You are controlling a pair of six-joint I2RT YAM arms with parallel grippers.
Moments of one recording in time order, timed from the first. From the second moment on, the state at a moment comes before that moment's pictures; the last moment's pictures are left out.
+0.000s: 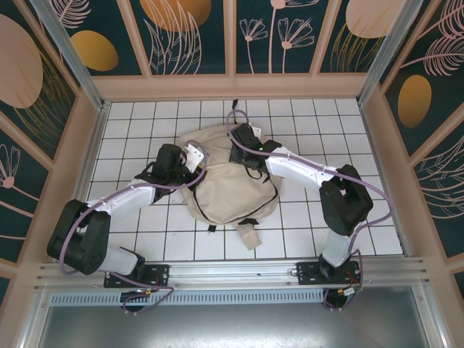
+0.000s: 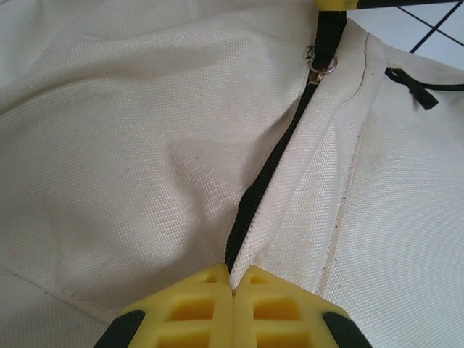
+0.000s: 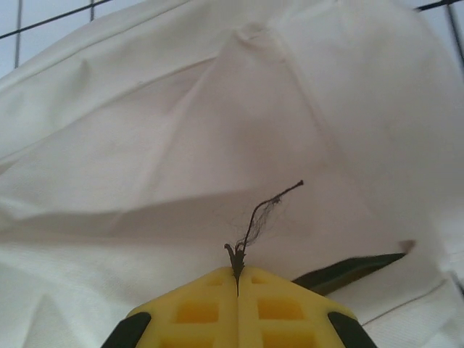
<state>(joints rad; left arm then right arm) -0.43 1.43 0.73 0.00 0.34 0.15 0.75 1.79 1.34 -0.46 0.31 0.78</state>
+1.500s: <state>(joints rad) -0.39 1.64 0.98 -0.04 0.19 -0.01 0.52 1.74 1.18 -0.36 0.30 0.88</state>
